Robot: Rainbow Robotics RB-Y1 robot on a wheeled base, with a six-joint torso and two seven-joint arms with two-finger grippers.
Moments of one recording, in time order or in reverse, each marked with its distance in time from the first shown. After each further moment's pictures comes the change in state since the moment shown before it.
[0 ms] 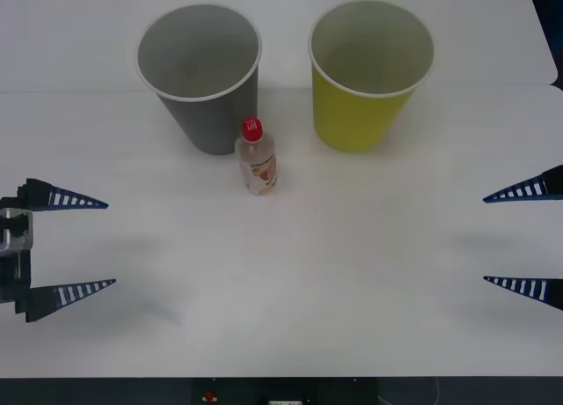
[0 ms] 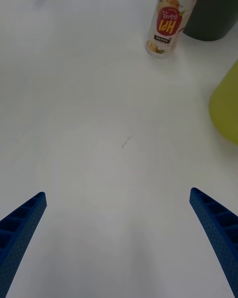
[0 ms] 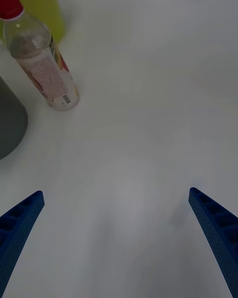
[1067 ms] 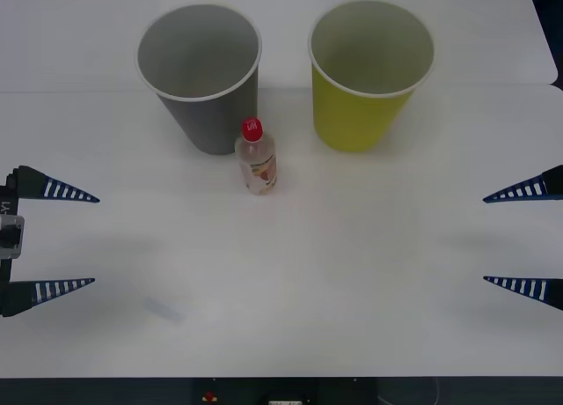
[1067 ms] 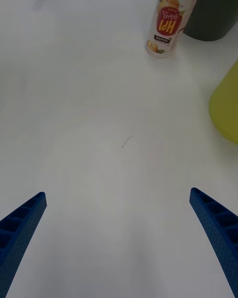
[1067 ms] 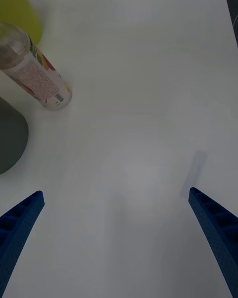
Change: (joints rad) right arm 0.000 0.000 0.000 0.000 0.000 0.000 0.000; left arm -0.009 0.101 0.047 -0.052 -0.049 -0.044 -0.083
